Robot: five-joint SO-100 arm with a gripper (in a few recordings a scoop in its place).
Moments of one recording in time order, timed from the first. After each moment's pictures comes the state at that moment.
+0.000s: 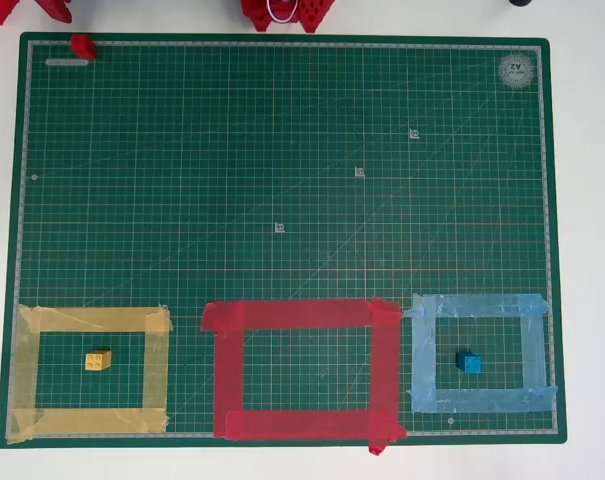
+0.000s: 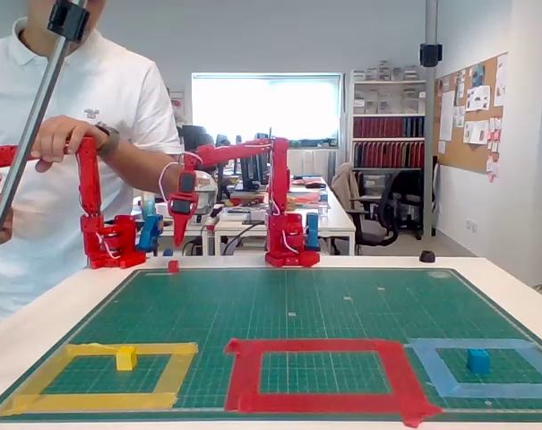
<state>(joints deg) 77.4 91.2 103.2 70.0 -87.2</state>
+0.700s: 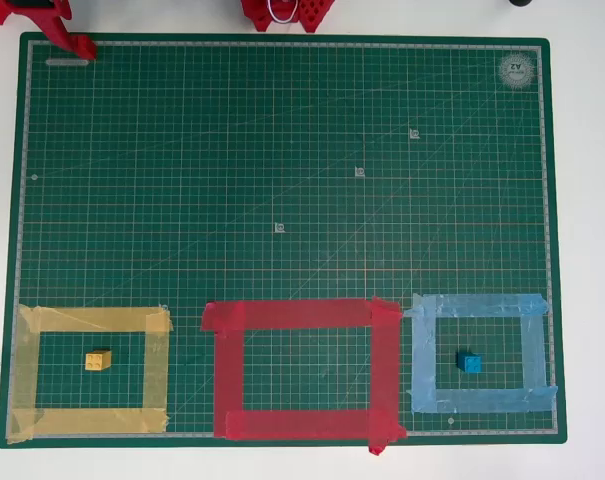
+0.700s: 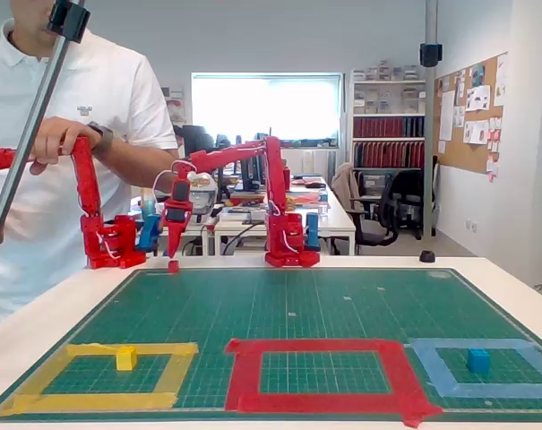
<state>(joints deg) 75.6 85.3 100.1 67.1 -87.2</state>
